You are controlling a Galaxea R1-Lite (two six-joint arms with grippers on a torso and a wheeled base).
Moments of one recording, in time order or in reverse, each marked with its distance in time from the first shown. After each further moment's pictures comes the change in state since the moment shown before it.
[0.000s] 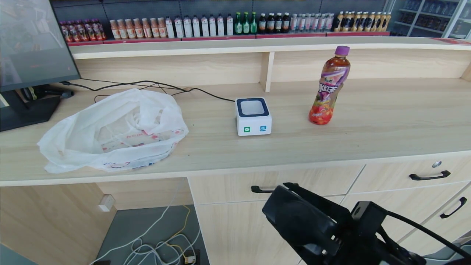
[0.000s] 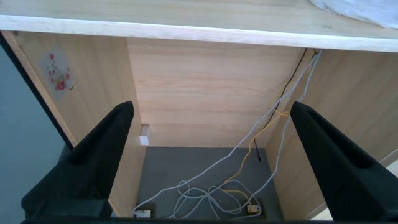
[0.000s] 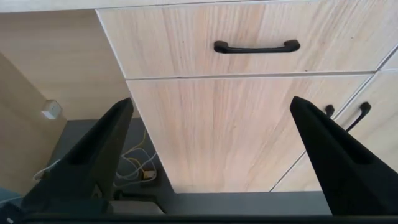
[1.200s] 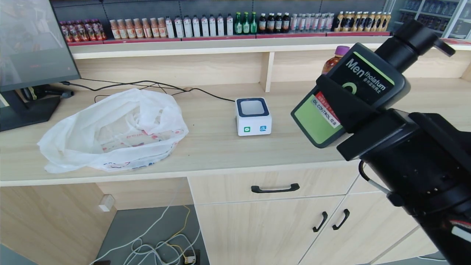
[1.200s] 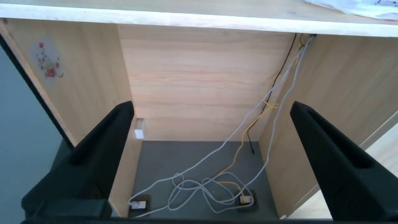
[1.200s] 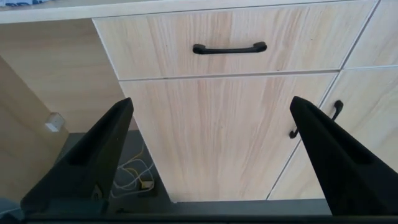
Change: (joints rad) left arm 0.000 0.000 0.000 0.002 0.000 0.003; right arm -0.009 -0.068 0.000 0.001 0.001 0.007
